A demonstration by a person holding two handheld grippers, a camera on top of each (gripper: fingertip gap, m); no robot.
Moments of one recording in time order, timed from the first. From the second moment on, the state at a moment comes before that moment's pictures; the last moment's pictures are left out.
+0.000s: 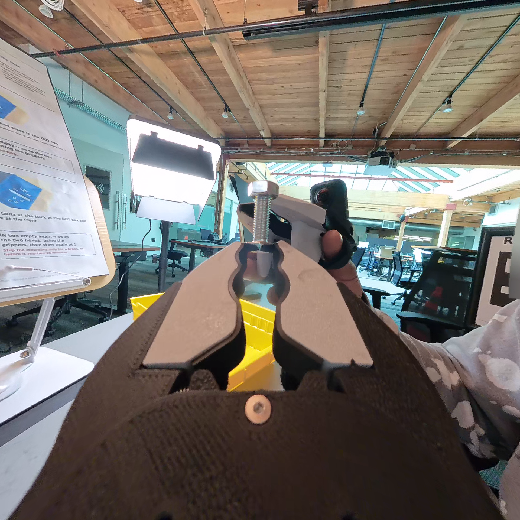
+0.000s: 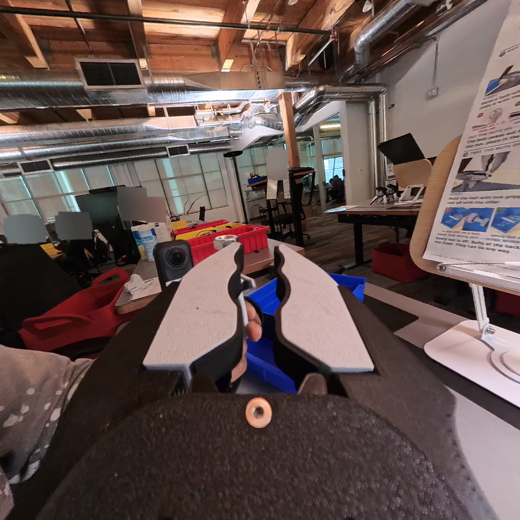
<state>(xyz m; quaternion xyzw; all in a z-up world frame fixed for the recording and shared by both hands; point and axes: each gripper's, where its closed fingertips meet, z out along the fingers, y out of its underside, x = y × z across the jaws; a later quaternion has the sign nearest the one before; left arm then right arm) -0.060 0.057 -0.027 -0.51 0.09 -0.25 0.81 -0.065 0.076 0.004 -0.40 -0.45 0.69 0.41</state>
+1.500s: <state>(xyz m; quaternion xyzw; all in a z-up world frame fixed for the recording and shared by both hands) -0.054 0.059 -0.030 -0.52 0.10 -0.25 0.81 -0.063 0.057 0.005 -0.36 -0.48 0.68 0.41</state>
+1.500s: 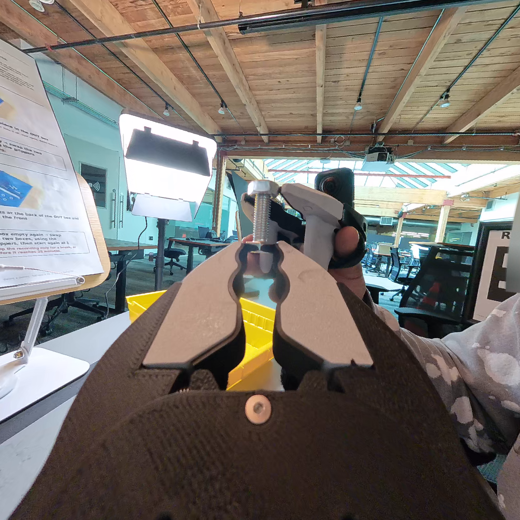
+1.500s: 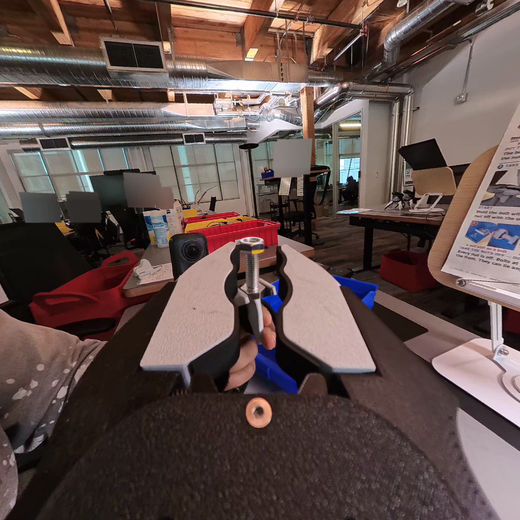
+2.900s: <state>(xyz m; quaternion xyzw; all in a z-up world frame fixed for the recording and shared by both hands) -0.067 0.074 -0.049 -0.56 0.08 -0.26 0.78 -0.002 0.339 -0.288 -0.77 -0.57 0.10 0.26</state>
